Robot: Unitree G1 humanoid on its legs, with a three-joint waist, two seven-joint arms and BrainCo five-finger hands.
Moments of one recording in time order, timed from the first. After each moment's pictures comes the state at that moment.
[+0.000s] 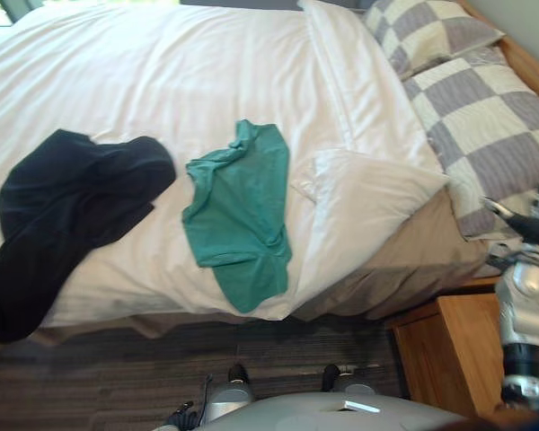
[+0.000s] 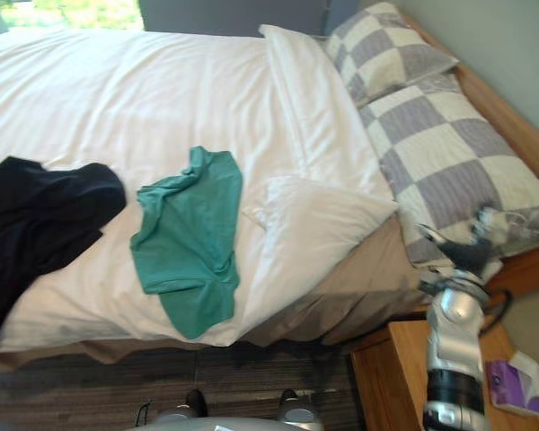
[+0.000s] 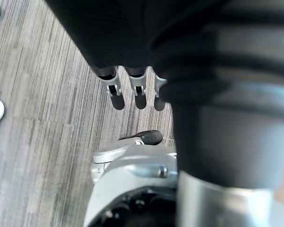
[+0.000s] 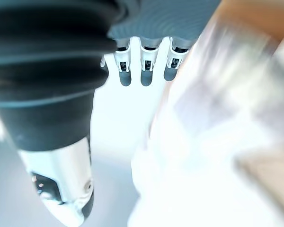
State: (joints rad) left arm 0.25 0.23 -0.02 0.96 -0.28 0.11 -0.04; right arm -0.26 -0.45 -0.21 0.39 0.04 -0.07 -0.16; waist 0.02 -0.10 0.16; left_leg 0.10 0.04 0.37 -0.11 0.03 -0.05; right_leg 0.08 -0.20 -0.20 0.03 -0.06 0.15
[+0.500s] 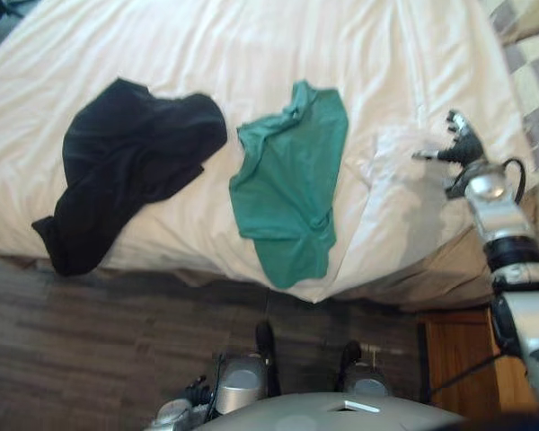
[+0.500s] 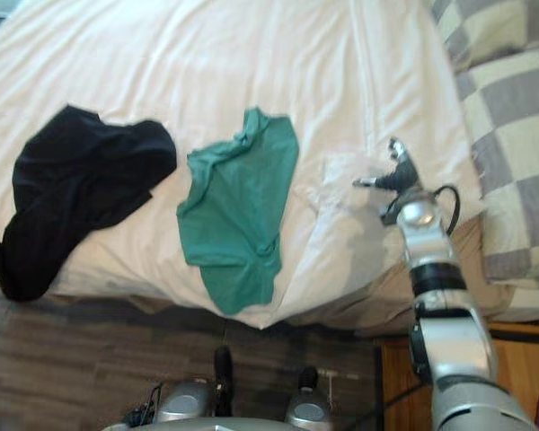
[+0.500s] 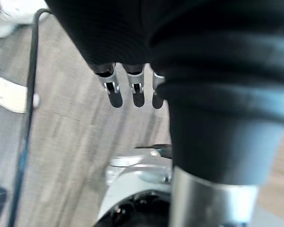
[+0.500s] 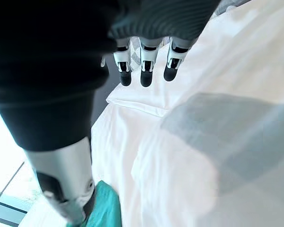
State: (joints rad) left arm 0.17 0.20 -0.01 0.92 -0.29 0.14 -0.07; right arm -0.83 -0.61 0.05 0.81 -0.09 0.05 -0.02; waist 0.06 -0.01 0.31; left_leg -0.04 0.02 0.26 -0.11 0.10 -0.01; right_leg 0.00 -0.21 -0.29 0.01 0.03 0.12
